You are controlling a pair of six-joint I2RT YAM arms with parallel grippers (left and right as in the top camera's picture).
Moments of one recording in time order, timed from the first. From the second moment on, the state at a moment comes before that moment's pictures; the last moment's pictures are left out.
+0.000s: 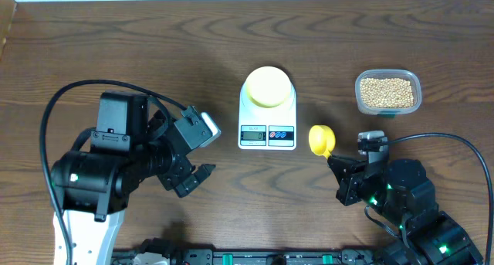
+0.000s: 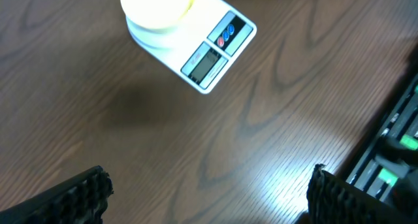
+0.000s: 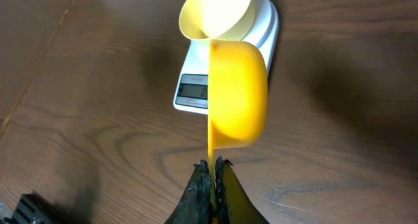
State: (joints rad) left arm -0.16 1.06 1.34 -1.35 0.38 0.74; right arm 0.49 0.57 0.60 -0.61 -0.18 0.47
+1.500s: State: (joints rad) left arm 0.09 1.24 1.18 -1.28 0.61 1.07; right arm 0.49 0.57 0.60 -0.61 -0.14 0.47
